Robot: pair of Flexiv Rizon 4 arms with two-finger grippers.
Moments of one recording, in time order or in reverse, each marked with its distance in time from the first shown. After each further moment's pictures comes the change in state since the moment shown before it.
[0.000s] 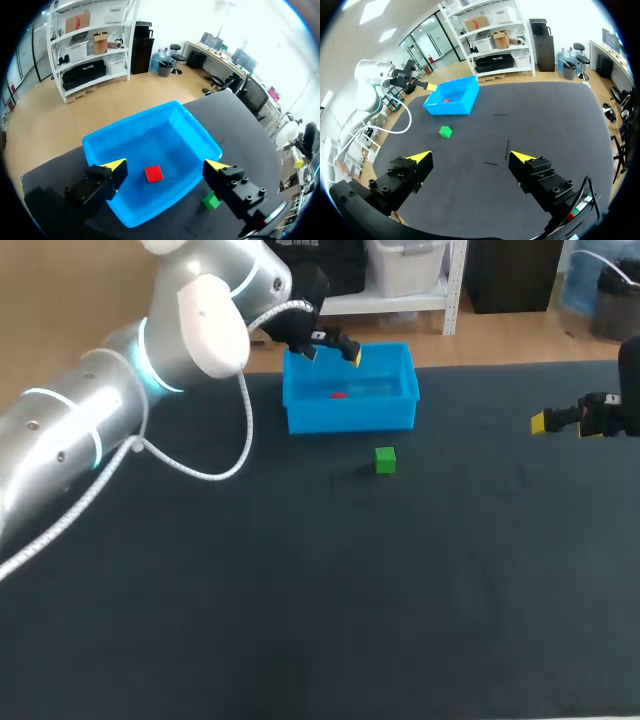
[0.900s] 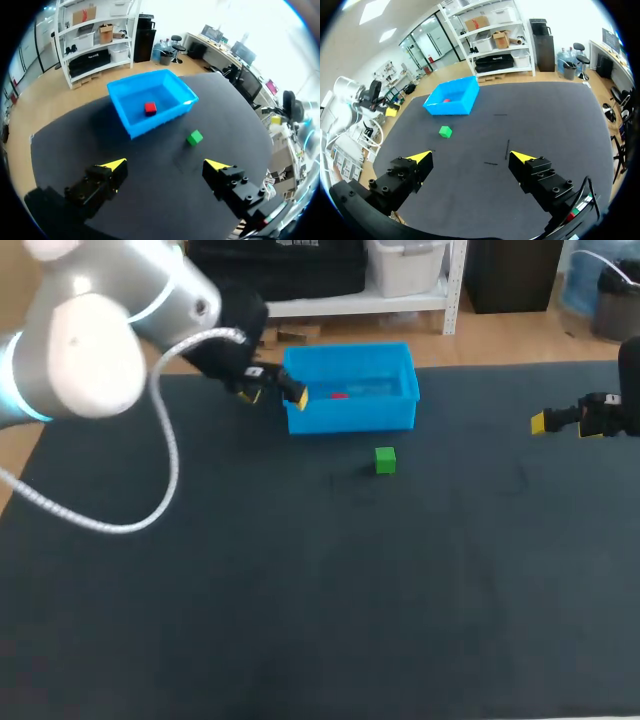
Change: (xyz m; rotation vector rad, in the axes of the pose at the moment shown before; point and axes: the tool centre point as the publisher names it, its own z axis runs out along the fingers) left arm 0.128 -0.025 -0.127 -0.010 0.086 -0.027; right arm 0.000 0.000 0.000 0.000 0.000 0.000
